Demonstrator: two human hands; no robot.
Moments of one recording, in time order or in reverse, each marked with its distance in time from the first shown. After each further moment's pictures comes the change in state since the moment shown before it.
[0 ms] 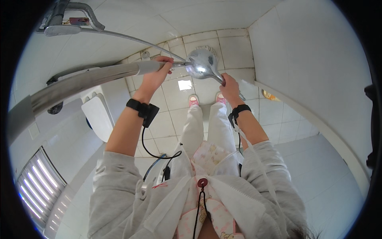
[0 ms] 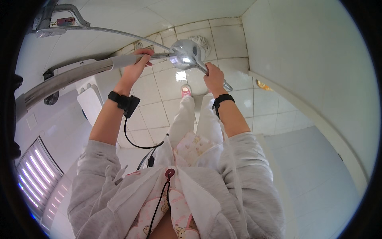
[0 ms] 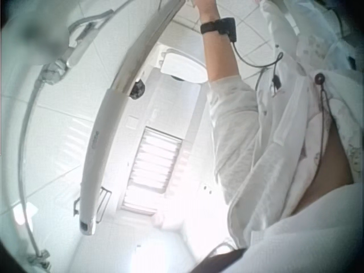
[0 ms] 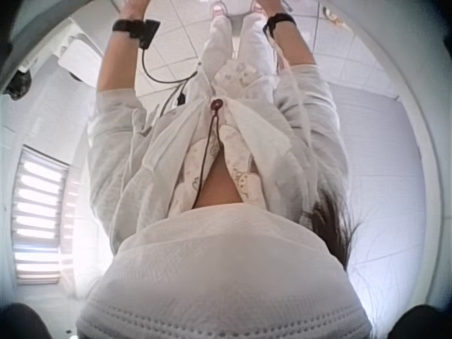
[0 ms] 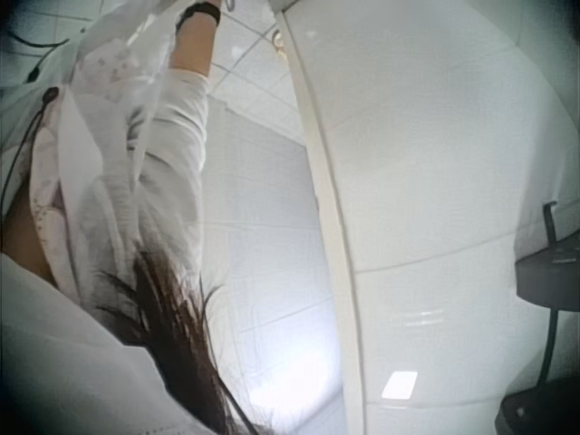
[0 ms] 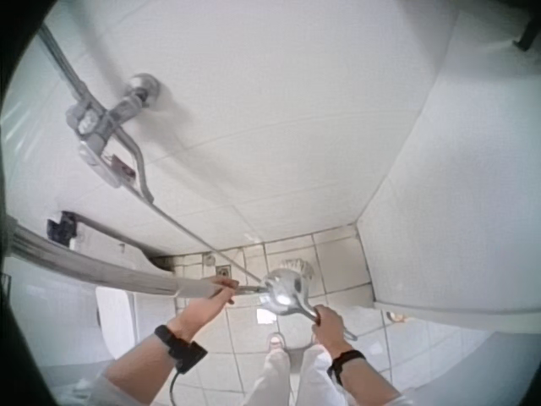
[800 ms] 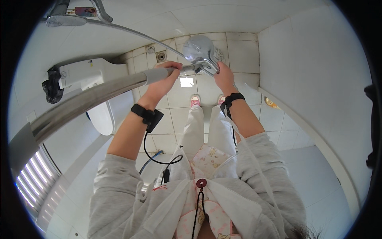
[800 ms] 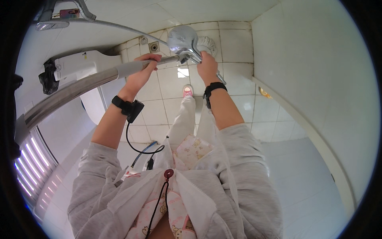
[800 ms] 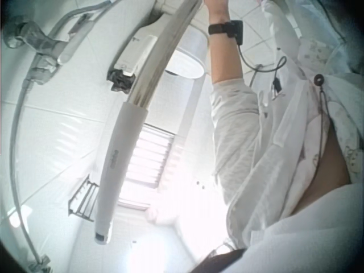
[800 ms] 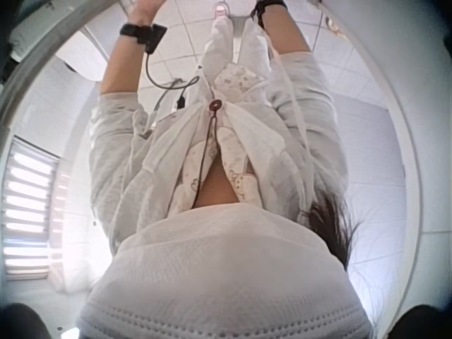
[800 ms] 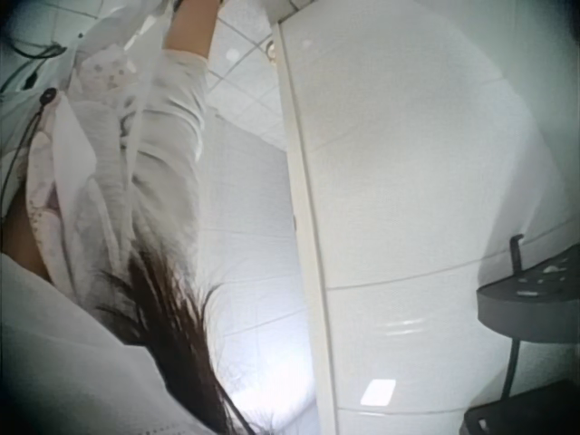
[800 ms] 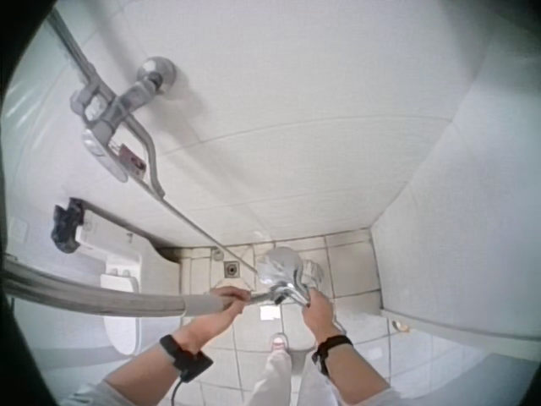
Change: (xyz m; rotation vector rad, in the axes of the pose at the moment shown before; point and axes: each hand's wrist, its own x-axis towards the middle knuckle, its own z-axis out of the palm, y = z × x) left_hand -0.007 -0.011 -0.010 0.074 -0.065 0.088; right_hand 0.064 -0.049 0.031 -0.049 0.041 -0.037
